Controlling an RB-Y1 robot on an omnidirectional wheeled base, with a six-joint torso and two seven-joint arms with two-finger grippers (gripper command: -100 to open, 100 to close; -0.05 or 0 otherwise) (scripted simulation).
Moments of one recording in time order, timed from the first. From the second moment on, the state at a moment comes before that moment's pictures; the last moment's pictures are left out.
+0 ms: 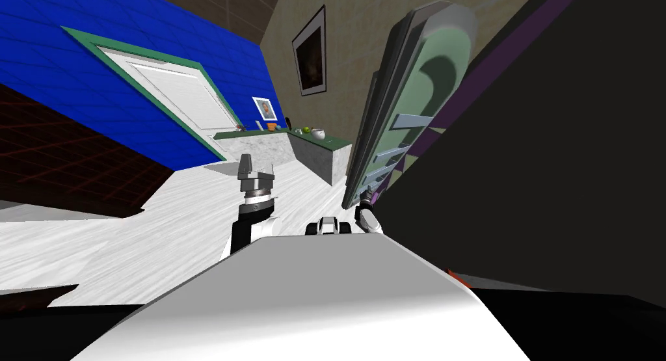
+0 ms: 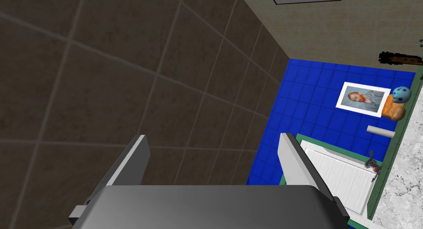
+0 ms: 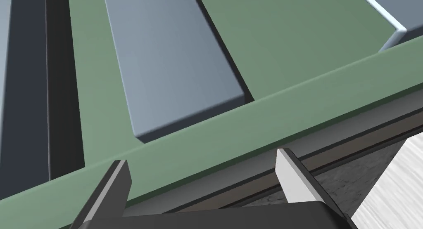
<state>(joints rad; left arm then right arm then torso) 0.52 -0.01 0.00 -2.39 0.00 -0.37 -0.03 0.18 -0.21 0.21 -1.53 1.57 0.56 1.01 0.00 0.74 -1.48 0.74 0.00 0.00</state>
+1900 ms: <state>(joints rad) 0.52 -0.01 0.00 -2.39 0.00 -0.37 -0.03 0.14 -0.22 0.11 -1.42 1.67 0.76 1.12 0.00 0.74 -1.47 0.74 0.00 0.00</state>
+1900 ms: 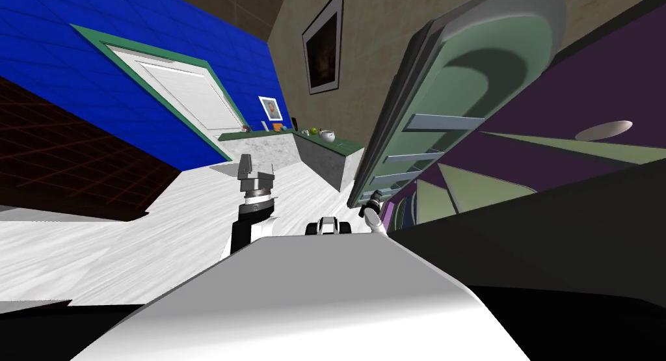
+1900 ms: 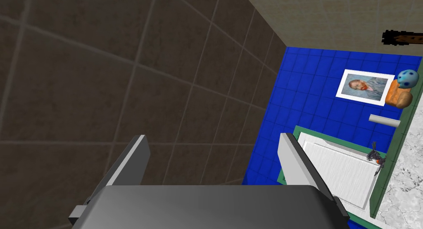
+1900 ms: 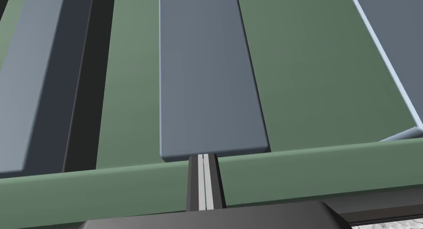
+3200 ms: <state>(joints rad) 0.52 -0.01 0.00 -2.39 0.00 -0.37 -0.03 0.13 -0.19 0.01 -1.40 1.65 0.87 1.15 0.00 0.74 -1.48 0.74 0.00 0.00</state>
